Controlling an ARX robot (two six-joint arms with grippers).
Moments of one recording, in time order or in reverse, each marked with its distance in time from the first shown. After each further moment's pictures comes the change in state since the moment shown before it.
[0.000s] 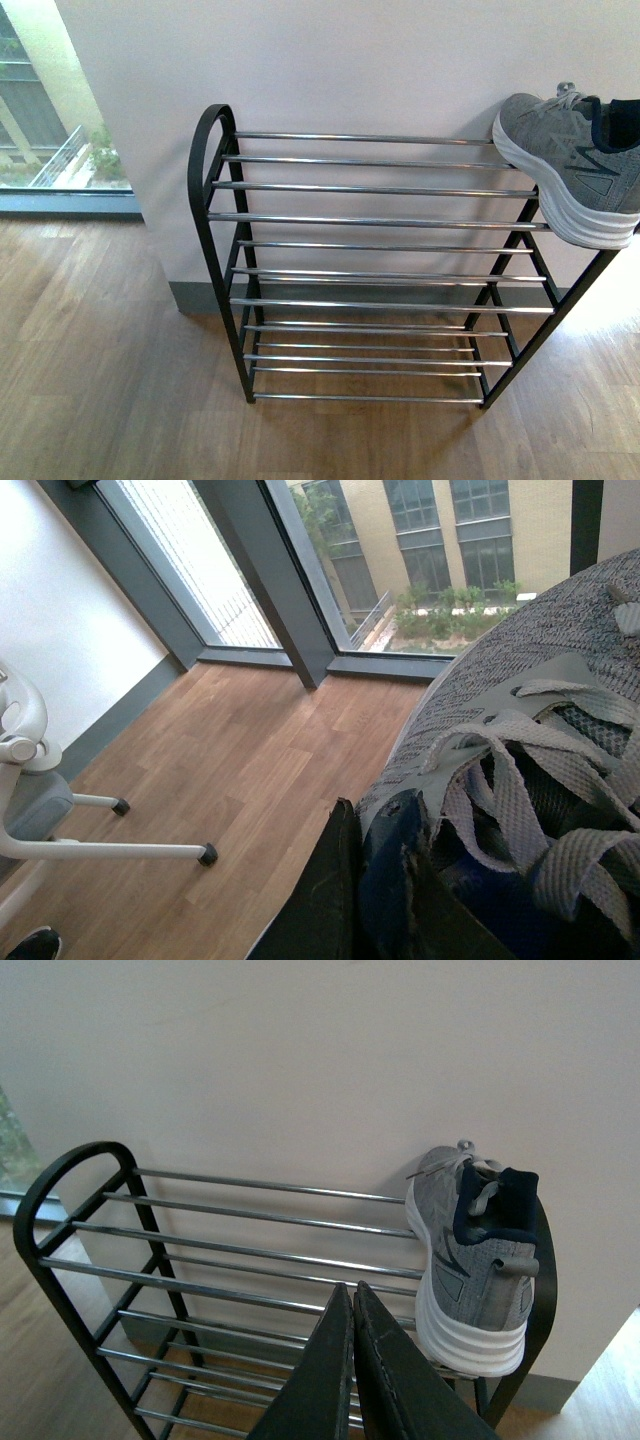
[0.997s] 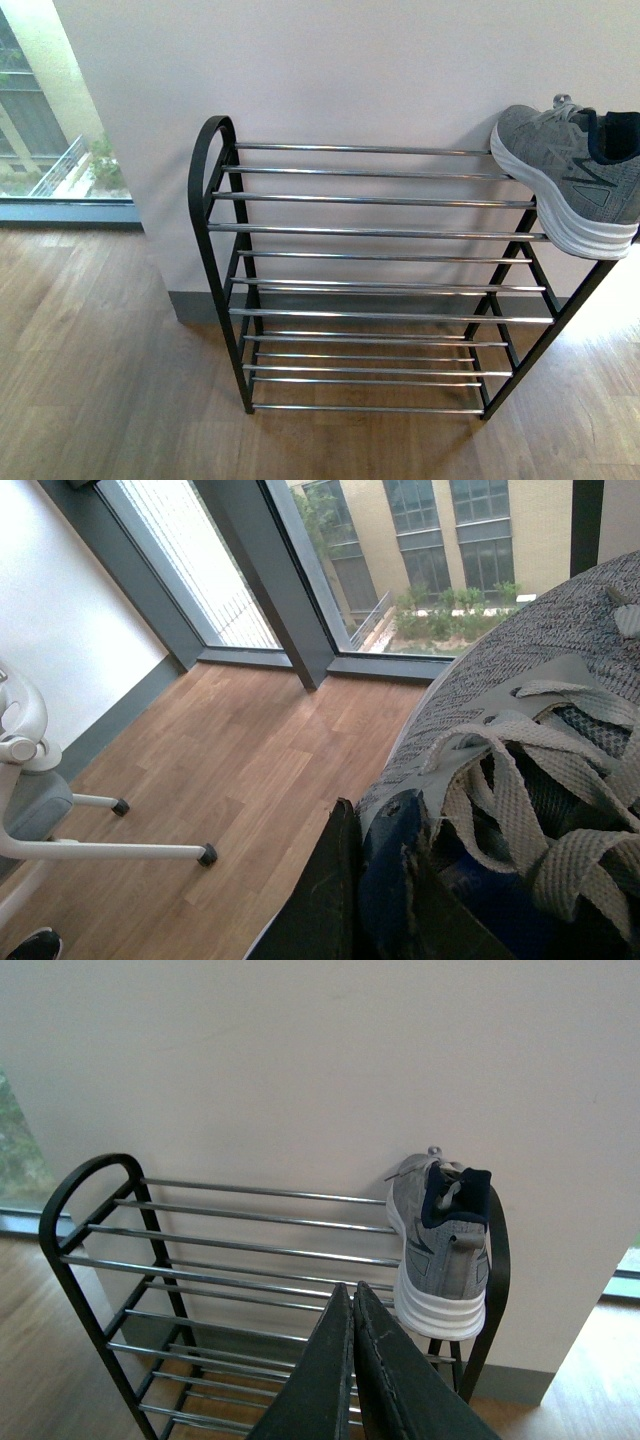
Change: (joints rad) left arm 0.000 0.000 0.000 0.000 0.000 0.000; right arm 0.002 -0.719 -0.101 -0.581 0.009 0.000
